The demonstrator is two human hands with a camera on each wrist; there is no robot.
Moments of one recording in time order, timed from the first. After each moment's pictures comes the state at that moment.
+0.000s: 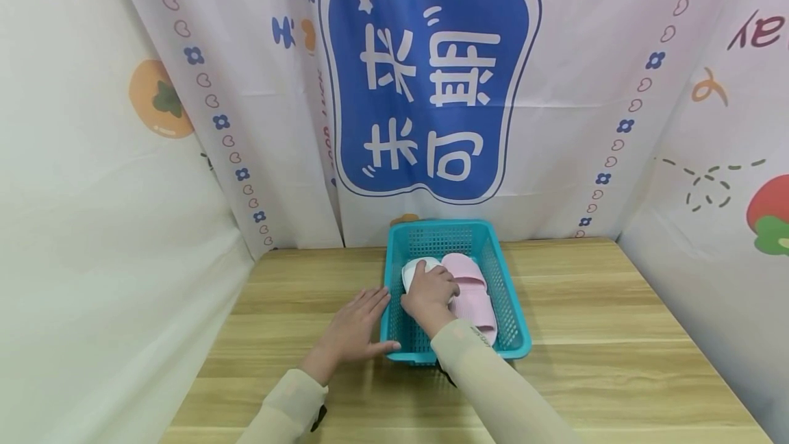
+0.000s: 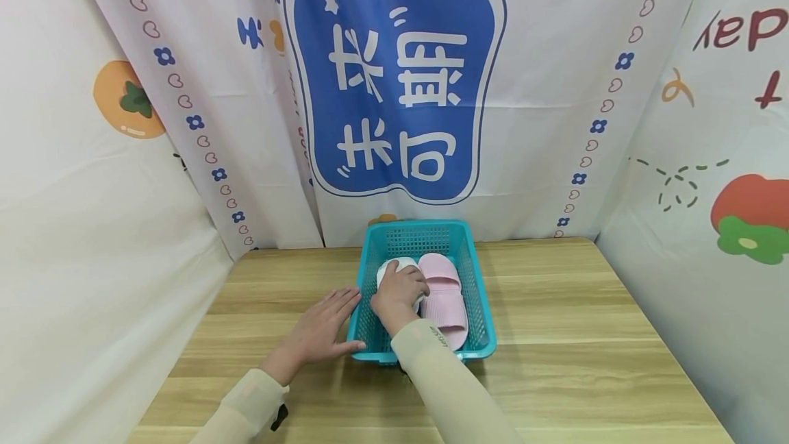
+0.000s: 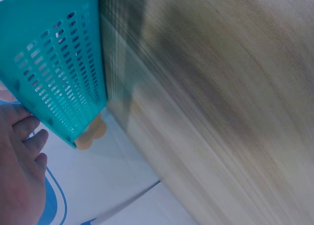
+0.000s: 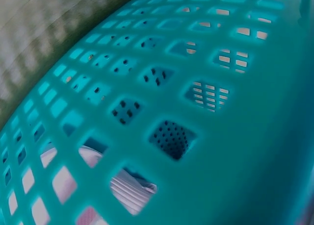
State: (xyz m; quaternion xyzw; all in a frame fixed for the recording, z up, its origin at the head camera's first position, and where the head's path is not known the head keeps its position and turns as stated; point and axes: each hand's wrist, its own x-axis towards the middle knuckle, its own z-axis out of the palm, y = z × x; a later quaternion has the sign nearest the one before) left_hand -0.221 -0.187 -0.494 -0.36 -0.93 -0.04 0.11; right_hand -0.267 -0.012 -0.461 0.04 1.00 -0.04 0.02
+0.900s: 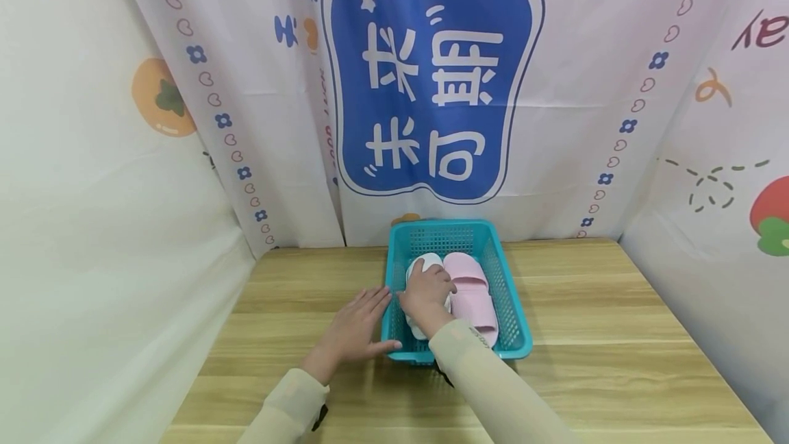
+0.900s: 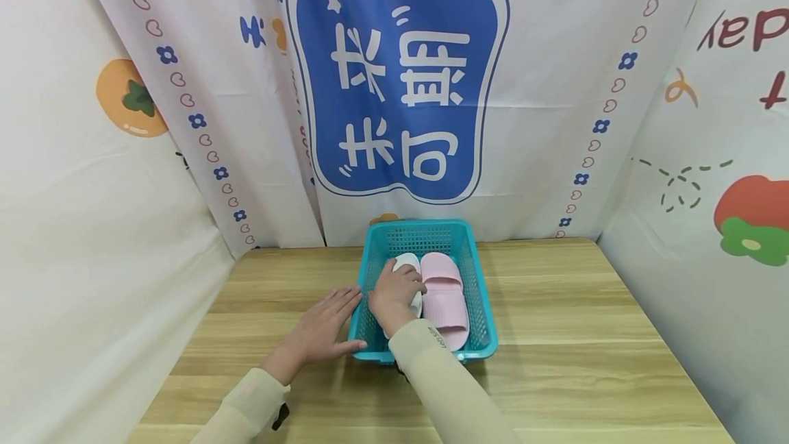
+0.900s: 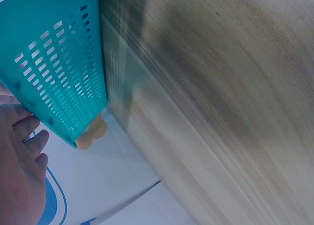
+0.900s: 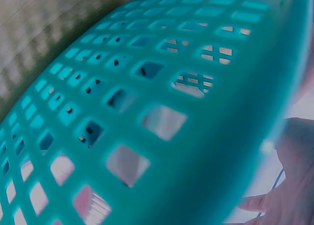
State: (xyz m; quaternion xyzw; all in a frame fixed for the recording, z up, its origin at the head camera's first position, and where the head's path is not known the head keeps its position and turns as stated) left_hand -0.221 -0.188 -0.495 -0.35 -0.93 -0.03 0.10; right_hand -0.260 -0.019 -0.453 0.03 1.00 -0.07 0.01
